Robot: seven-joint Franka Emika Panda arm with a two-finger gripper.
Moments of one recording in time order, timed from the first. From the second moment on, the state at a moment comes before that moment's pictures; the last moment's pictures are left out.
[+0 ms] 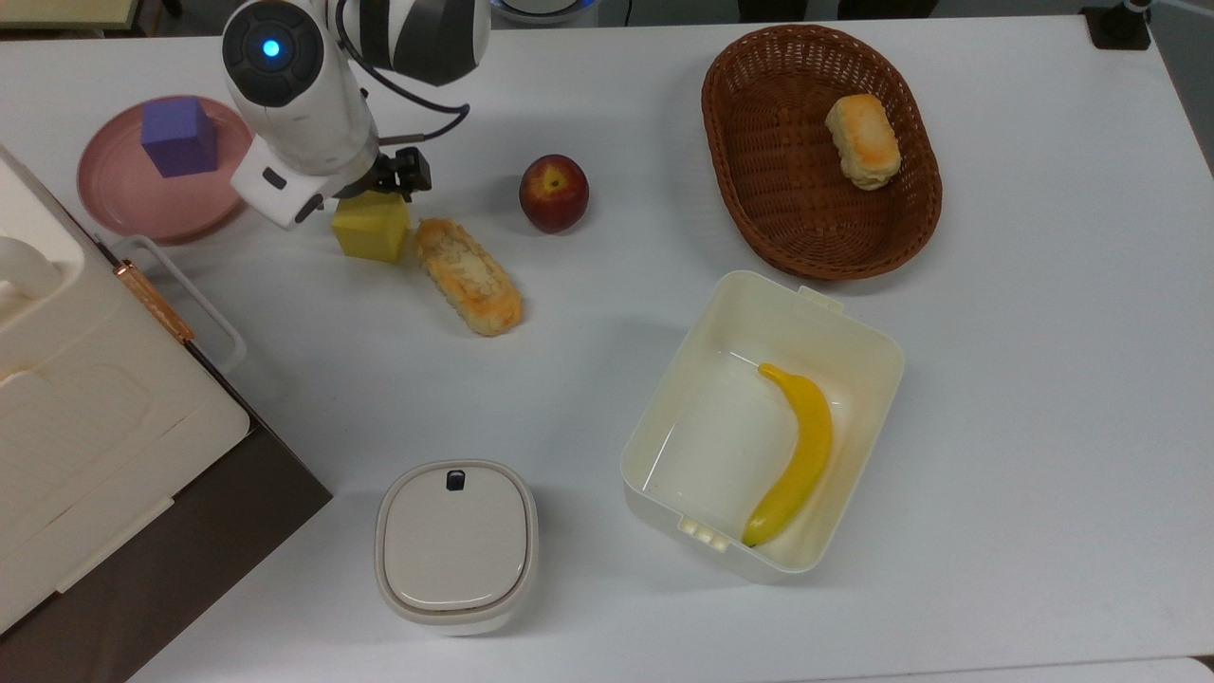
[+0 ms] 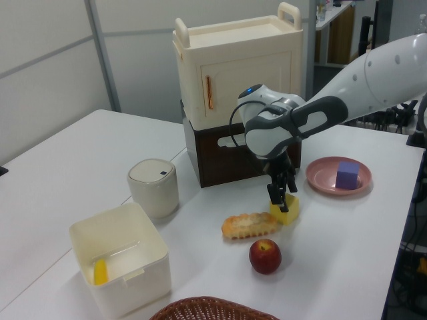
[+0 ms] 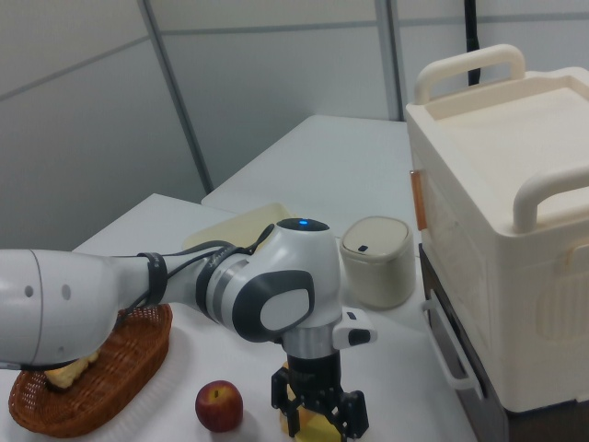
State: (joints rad) arm -0.19 0.31 -0.04 -1.84 -0.15 1.89 -0.31
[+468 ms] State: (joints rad) arm -0.19 0.33 -0.04 -1.84 -0.15 1.94 -0.22
